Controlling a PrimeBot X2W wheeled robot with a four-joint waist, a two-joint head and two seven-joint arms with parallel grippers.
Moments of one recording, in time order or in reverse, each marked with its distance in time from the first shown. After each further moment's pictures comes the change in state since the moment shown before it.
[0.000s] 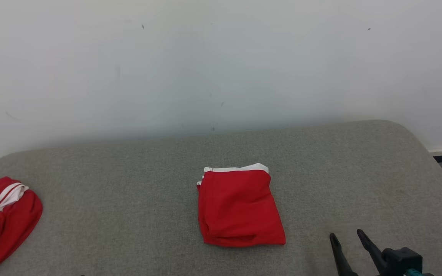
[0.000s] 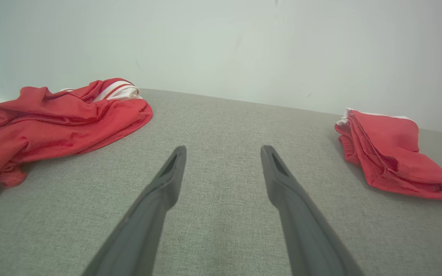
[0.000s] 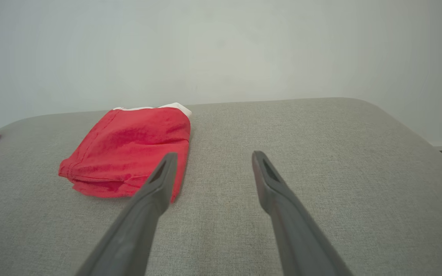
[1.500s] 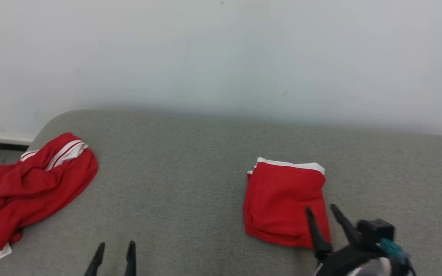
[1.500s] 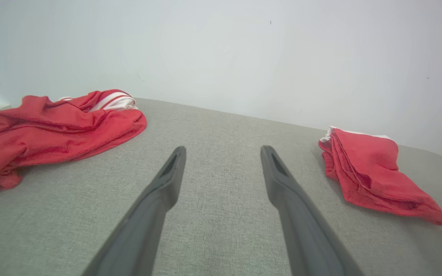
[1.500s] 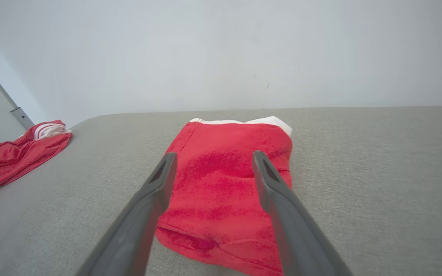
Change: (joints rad) left arm -0.131 0.111 -0.373 -0.065 -0.159 0.157 0.000; right arm -0.237 0.070 0.066 0.258 0.055 0.000 -0.065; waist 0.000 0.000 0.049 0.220
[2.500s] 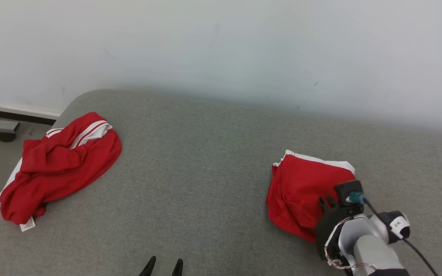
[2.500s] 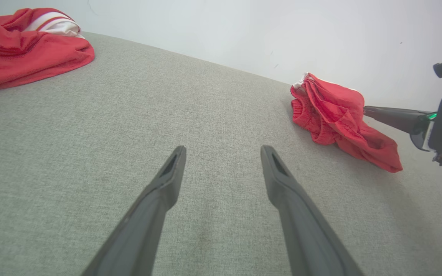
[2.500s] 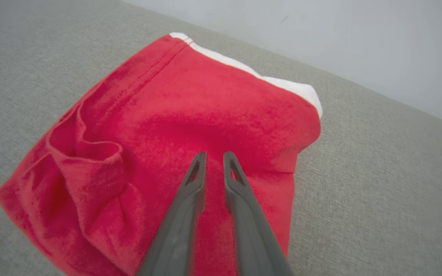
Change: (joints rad) left arm -0.065 0.004 -0.208 0.102 -0.108 -0.061 0.003; right arm -0.308 -0.014 -0.124 0.395 -0.346 0.000 0.199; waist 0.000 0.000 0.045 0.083
